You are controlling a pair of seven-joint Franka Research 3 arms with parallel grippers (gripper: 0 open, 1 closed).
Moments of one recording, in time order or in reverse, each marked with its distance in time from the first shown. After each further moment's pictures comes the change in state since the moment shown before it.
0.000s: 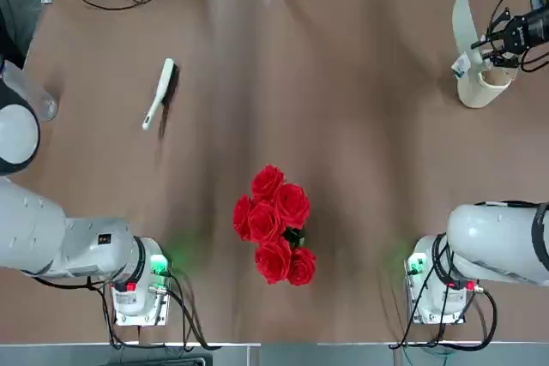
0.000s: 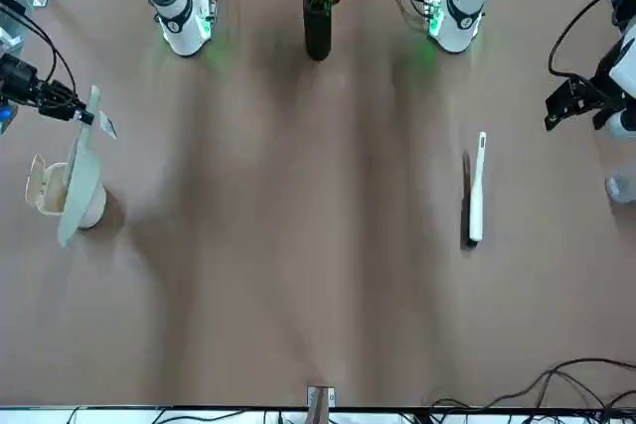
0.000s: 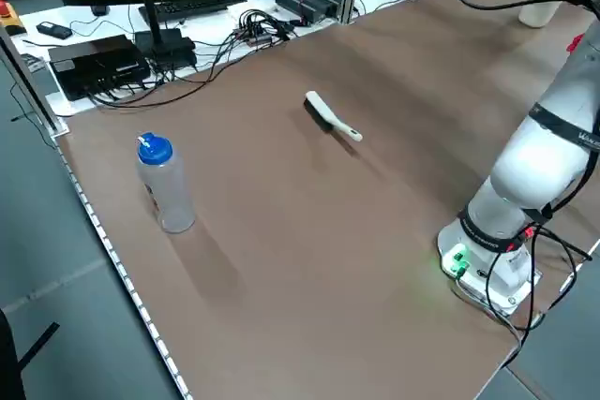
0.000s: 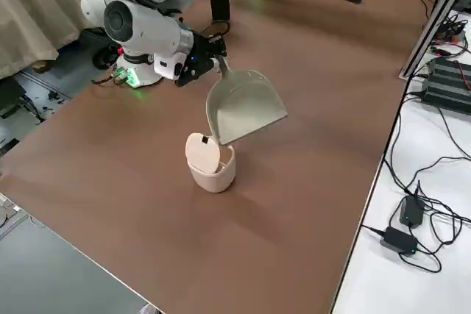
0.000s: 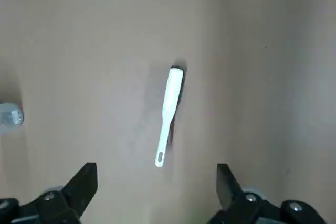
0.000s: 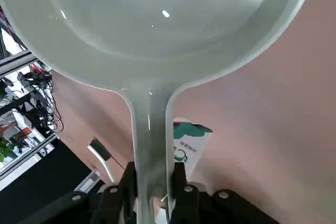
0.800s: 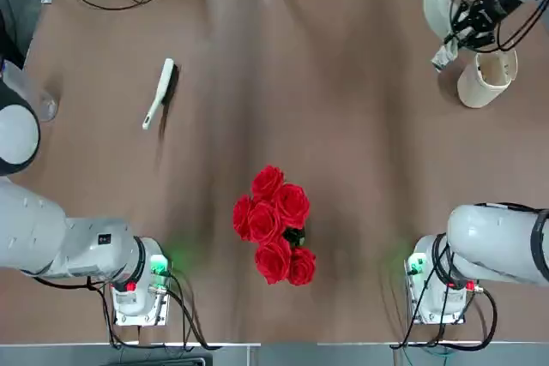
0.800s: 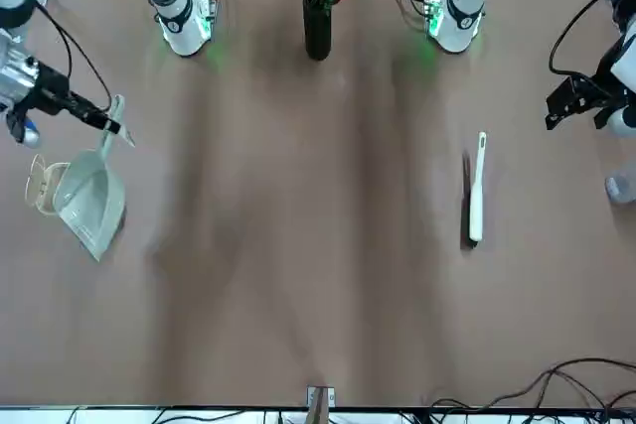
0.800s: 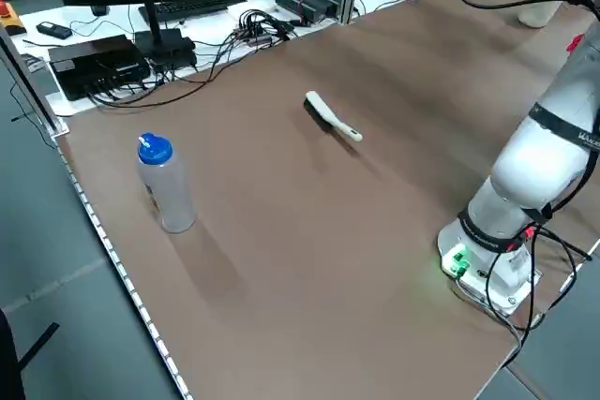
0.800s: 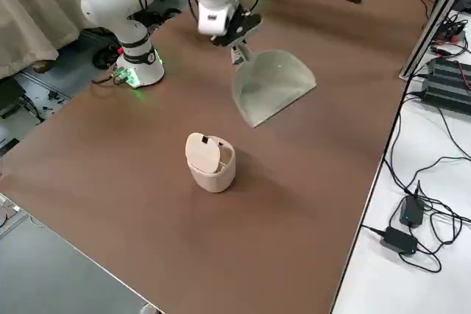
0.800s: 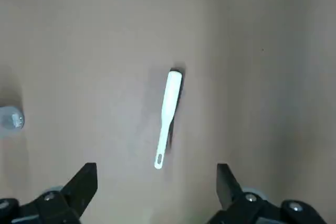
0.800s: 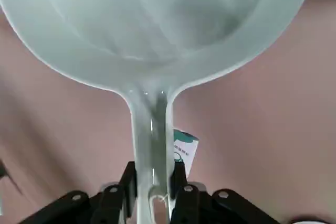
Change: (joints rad) left arm -0.002 0.000 -0.002 0.016 0.000 0.001 0.000; right arm 0.005 -0.084 0.370 0.026 -0.286 0.173 0.101
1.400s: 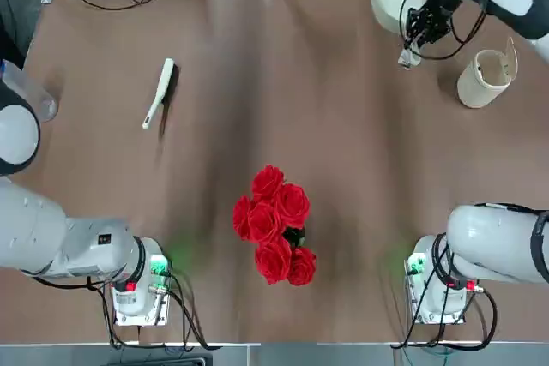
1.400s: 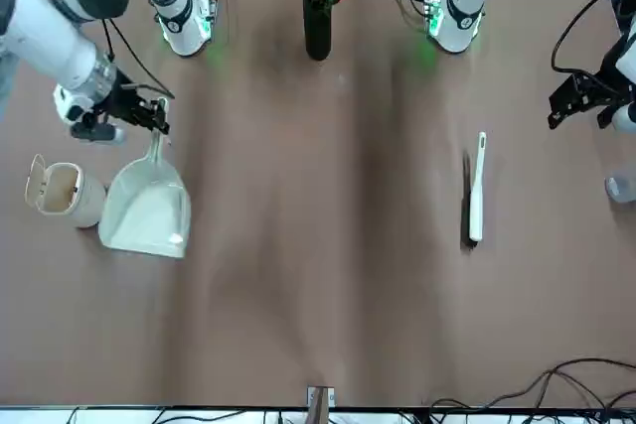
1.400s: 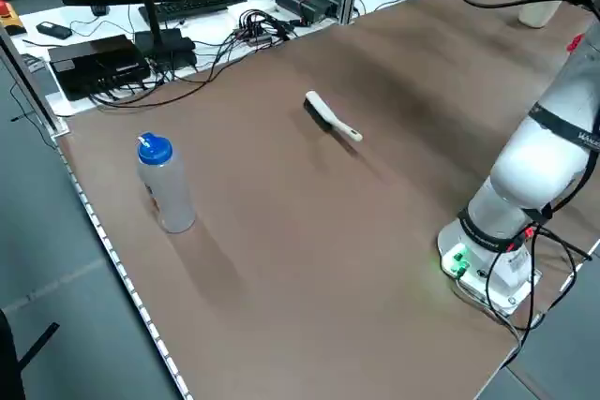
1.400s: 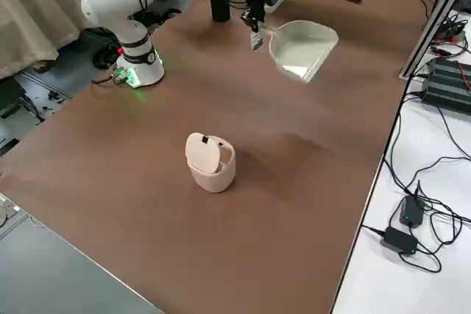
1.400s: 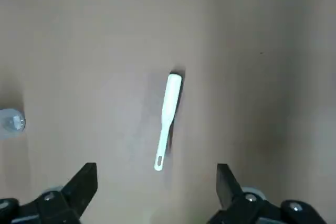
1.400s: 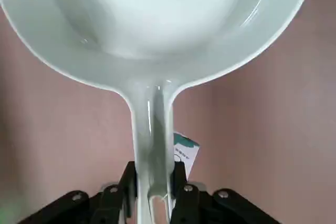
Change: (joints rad) left arm 0.000 0.000 0.000 0.008 0.000 0.000 0.000; right arm 0.014 -0.002 0.293 -0.004 -0.094 0.124 -0.163
